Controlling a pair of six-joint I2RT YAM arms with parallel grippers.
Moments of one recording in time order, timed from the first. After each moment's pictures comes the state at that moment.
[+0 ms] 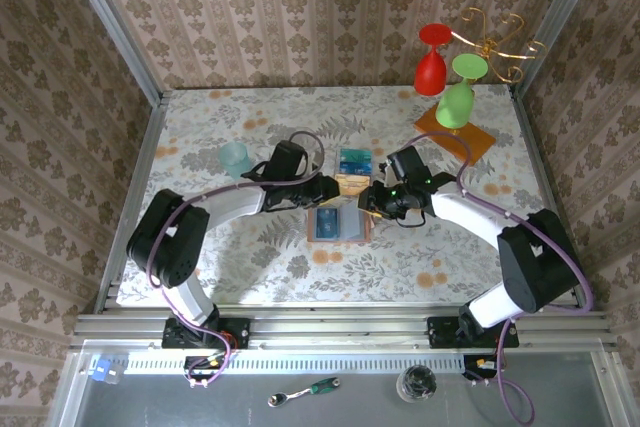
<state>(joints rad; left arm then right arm) -0.63 1.69 0.97 -0.06 0.57 -0.83 0.44 1.52 0.91 -0.38 -0.42 0.73</state>
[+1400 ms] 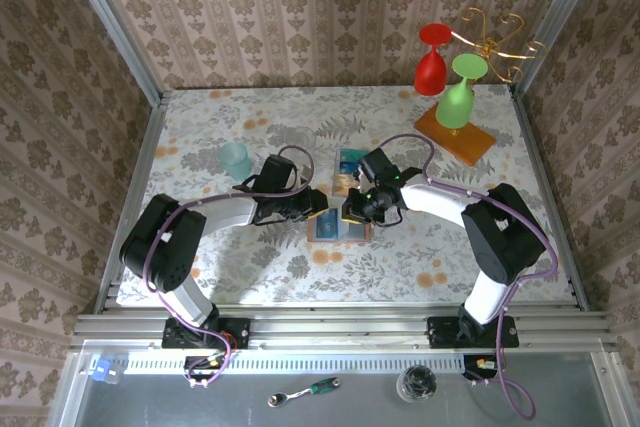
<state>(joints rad) -0.59 1.66 0.82 0.00 0.57 -0.83 0.55 1.73 1.04 -0.42 -0.42 0.73</state>
